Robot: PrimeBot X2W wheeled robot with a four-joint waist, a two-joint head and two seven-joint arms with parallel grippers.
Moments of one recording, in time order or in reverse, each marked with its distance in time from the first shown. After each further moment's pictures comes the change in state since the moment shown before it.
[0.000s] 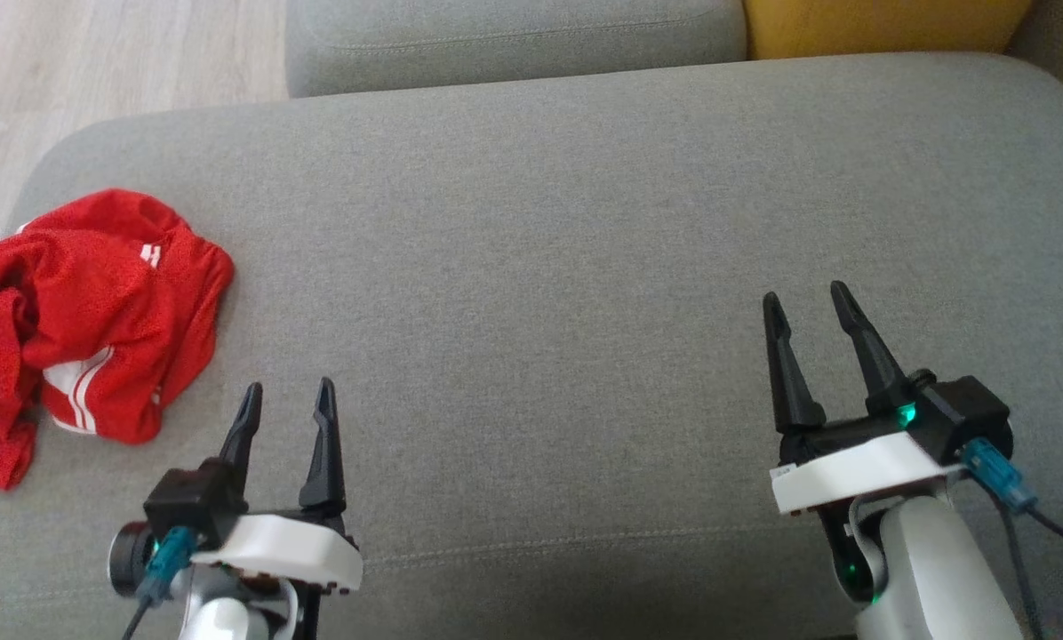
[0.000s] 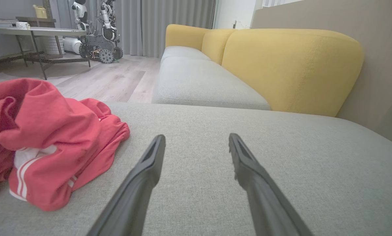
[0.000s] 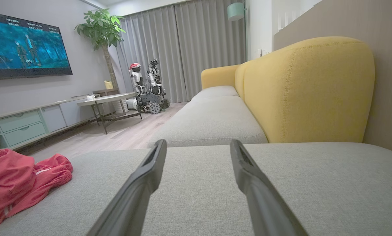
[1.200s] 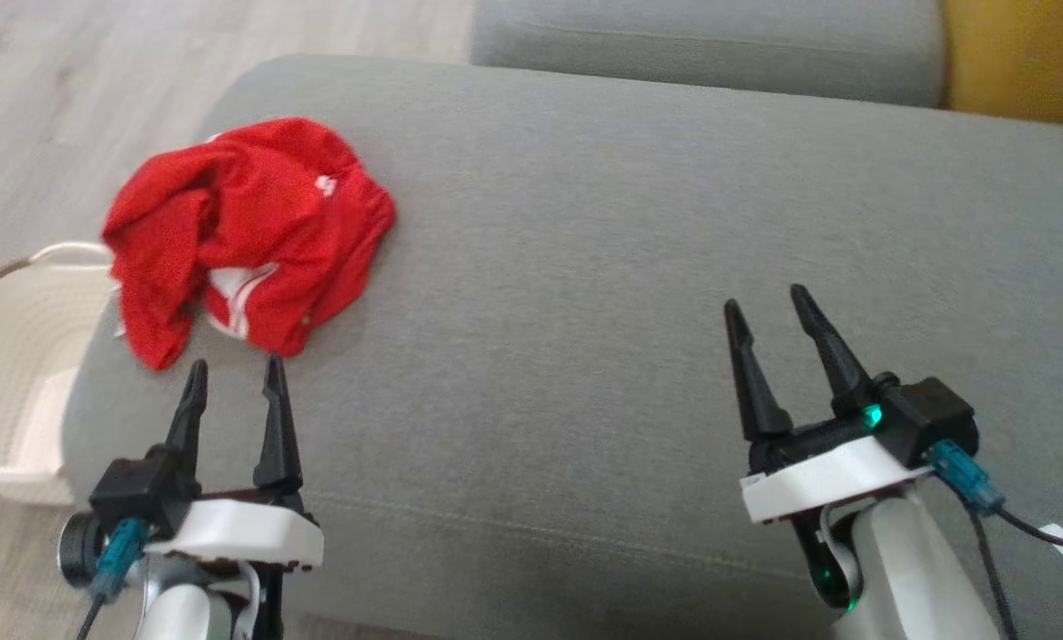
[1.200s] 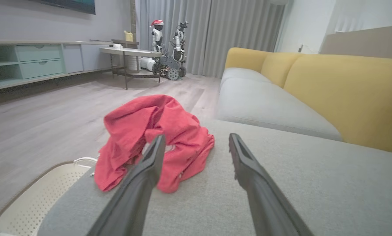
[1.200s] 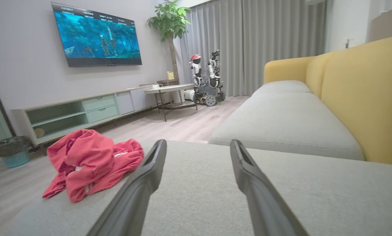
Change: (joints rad) left arm -0.012 -0.026 0.120 -0.034 0.060 -0.039 0.000; right arm 0.000 -0.001 0.071 -0.006 0.009 0.000 0.000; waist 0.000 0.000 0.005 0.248
